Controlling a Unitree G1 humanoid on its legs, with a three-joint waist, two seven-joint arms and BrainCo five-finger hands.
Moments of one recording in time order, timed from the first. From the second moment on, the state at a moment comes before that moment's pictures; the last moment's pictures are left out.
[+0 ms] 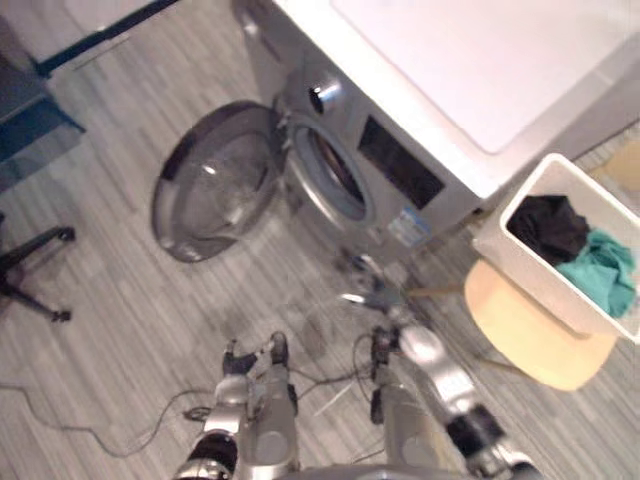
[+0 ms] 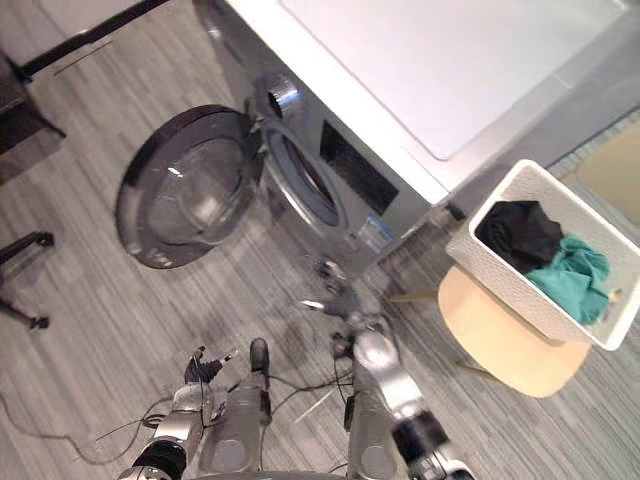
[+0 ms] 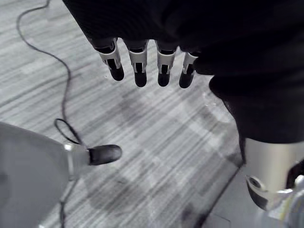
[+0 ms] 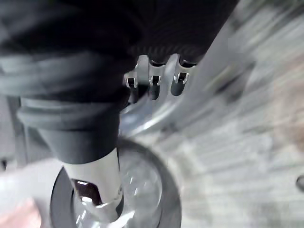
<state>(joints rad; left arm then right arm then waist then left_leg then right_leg) -0.08 0.08 0.04 0.74 -0.01 0.08 0.35 -0.02 -0.16 0.23 0.16 0.19 0.03 -0.08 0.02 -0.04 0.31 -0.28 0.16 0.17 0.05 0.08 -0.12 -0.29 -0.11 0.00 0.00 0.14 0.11</state>
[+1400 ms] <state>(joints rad) -0.76 0.60 0.42 0.71 -0.27 0.08 0.44 0.31 -0.01 -0.15 0.22 0.37 0.01 -0.15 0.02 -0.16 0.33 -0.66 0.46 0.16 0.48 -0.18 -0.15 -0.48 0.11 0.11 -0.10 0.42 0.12</state>
